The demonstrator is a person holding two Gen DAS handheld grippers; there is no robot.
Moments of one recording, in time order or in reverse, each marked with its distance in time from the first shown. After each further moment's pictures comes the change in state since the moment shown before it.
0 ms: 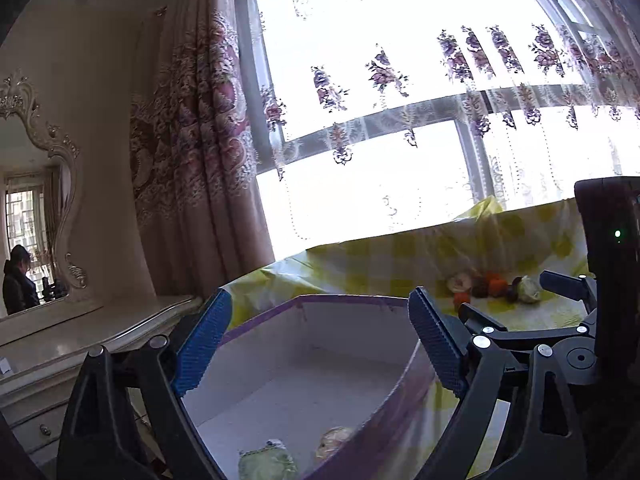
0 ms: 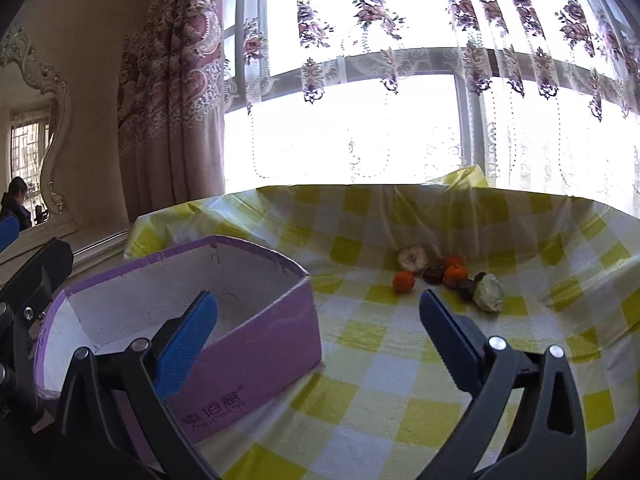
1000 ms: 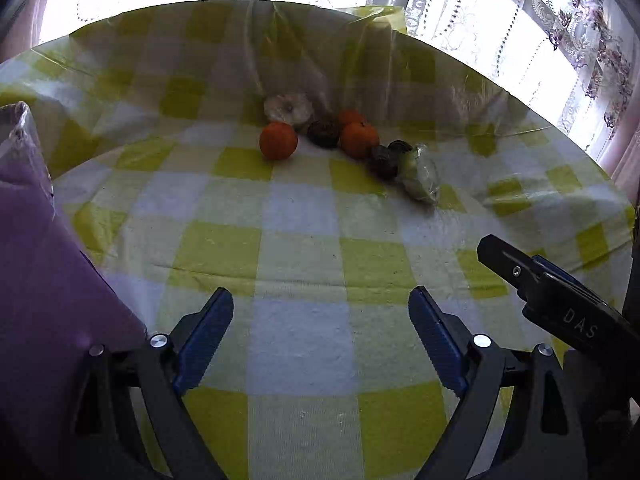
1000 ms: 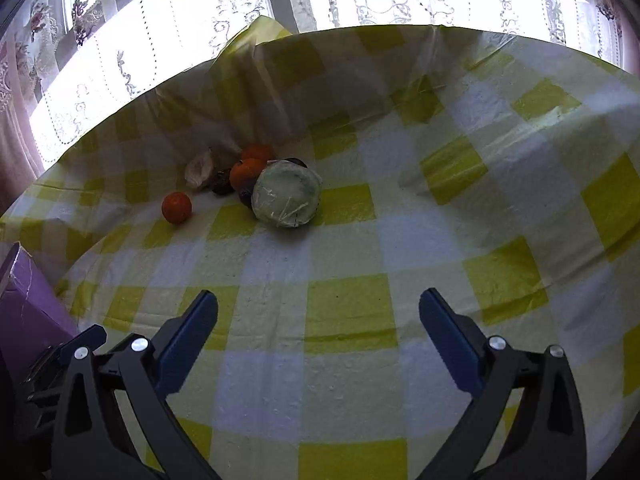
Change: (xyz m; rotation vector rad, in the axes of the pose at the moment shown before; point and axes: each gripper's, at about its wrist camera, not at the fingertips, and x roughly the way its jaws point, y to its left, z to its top) left arm 0.243 -0.159 -0.077 -0.241 0.704 -0.603; right arm 0.126 -0.198 -0.031 0.242 0.377 -0.299
